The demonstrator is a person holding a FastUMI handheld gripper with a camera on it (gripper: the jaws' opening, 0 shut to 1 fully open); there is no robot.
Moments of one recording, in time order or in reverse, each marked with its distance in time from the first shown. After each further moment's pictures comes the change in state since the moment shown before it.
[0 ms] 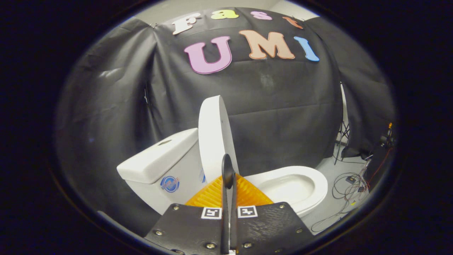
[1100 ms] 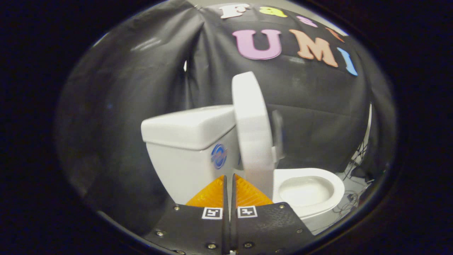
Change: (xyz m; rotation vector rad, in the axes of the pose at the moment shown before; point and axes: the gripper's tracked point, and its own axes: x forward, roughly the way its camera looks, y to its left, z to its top) arm 0.015 0.112 -0.090 -0.314 0.095 0.158
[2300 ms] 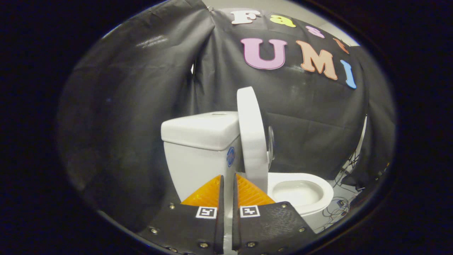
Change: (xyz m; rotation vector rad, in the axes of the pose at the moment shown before) arm -0.062 0.002 0.027 0.008 -0.104 -0.043
